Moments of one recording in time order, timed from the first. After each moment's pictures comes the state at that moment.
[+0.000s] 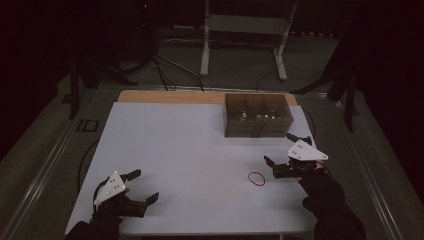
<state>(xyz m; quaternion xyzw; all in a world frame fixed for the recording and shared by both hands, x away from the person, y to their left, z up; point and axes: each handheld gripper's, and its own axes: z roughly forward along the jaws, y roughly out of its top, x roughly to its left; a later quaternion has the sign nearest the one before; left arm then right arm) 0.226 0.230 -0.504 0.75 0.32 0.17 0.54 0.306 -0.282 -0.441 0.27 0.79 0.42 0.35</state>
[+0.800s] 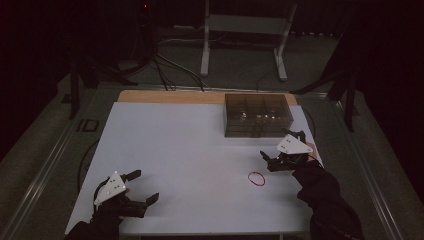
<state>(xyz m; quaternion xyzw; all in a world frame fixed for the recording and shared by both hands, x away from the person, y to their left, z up) 0.225 0.230 -0.504 0.75 0.32 0.17 0.54 0.332 -0.271 -0.453 0.25 0.82 0.36 0.38</state>
